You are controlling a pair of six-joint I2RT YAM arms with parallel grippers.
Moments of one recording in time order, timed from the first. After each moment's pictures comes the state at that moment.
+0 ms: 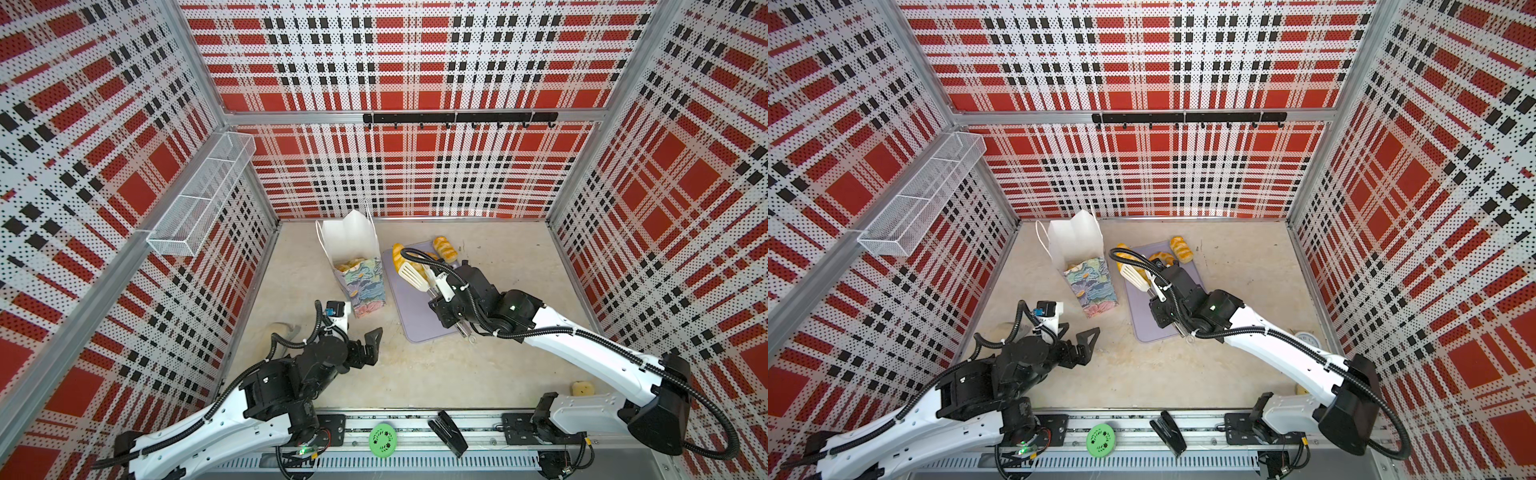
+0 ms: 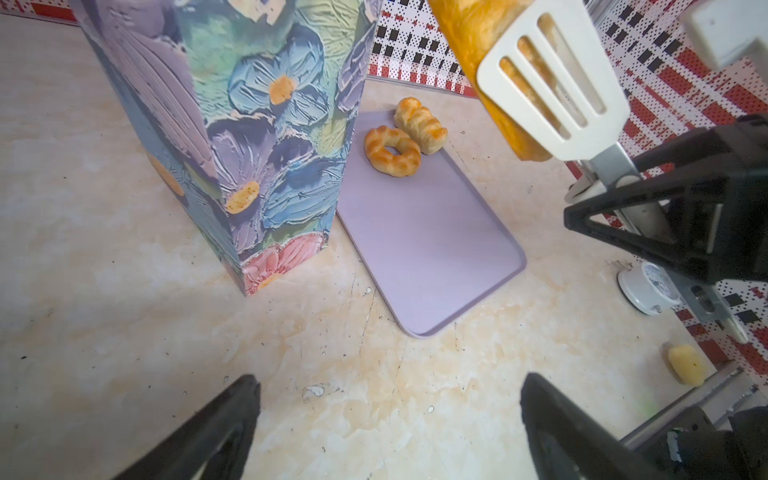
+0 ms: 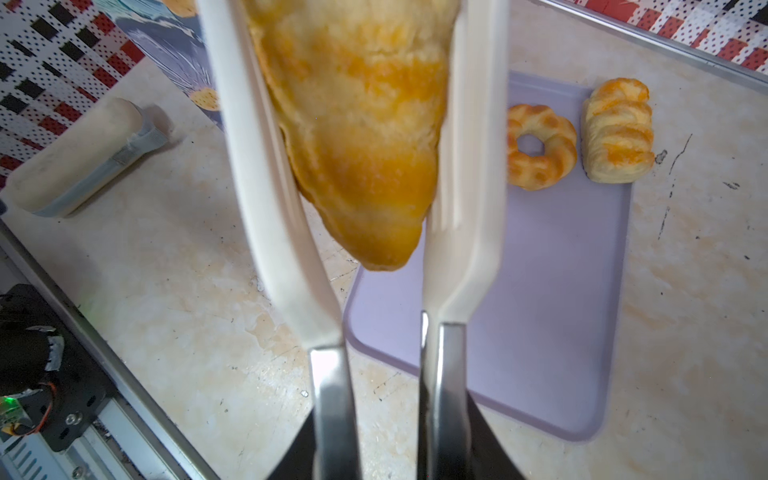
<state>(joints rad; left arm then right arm) -1.06 0.55 0.66 -0.65 -0.51 -0.63 0.89 1.30 1.18 -0.64 0.14 0.23</state>
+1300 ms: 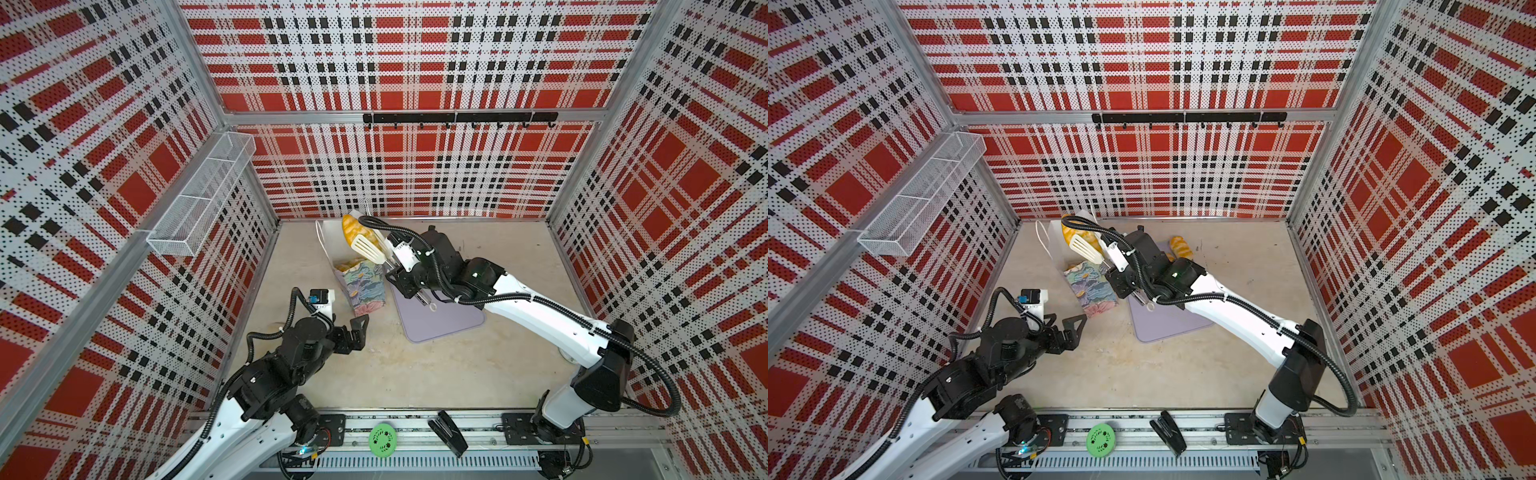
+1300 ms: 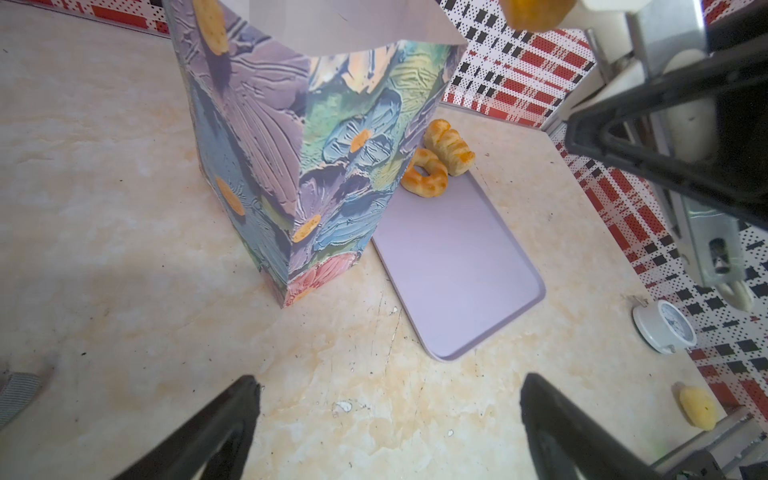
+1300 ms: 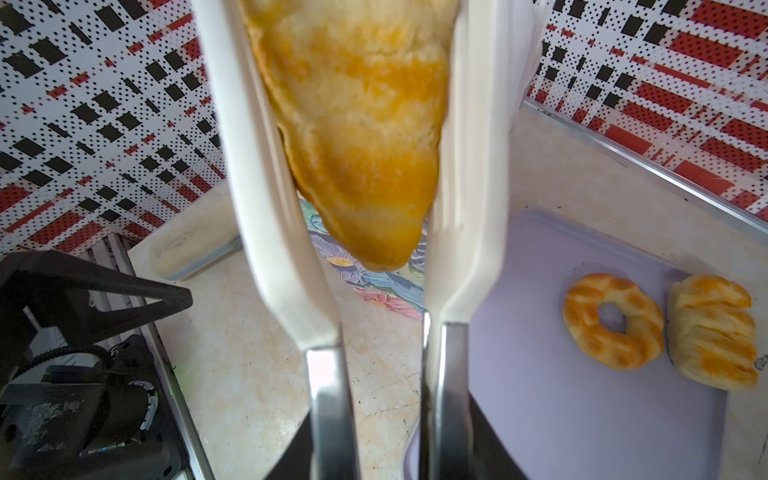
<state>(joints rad) -0.71 0.53 0.69 -0.66 -0.25 -0.52 0.92 1.65 1.63 -0.59 -0.01 0.12</state>
